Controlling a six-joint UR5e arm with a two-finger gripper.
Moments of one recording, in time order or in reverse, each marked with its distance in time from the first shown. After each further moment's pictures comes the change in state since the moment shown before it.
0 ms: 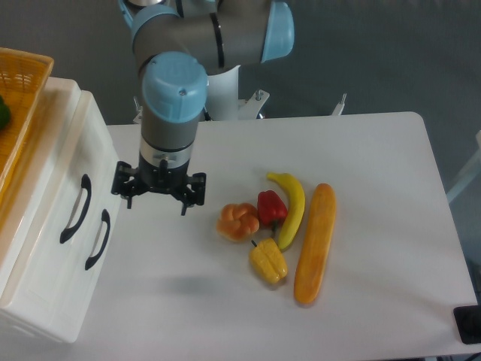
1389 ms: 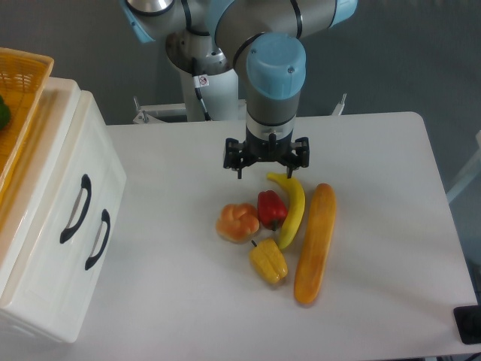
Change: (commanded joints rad) arm 0.290 0.081 -0.104 0.029 0.111 0.152
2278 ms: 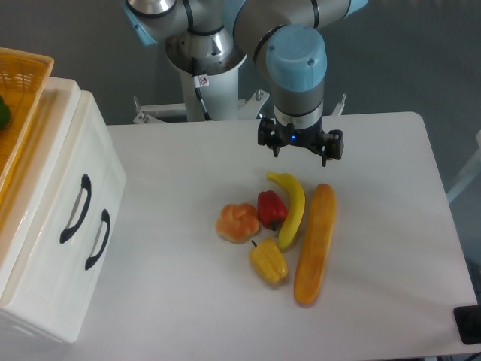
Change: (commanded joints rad) arm 0.074 0.017 -0.011 0.008 0.225 0.370
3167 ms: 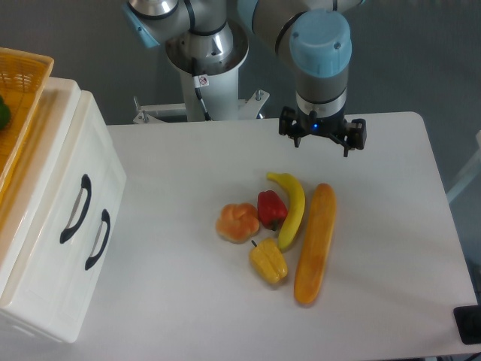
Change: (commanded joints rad) arm 0.020 -0.005 0.015 -0.008 0.097 0.127
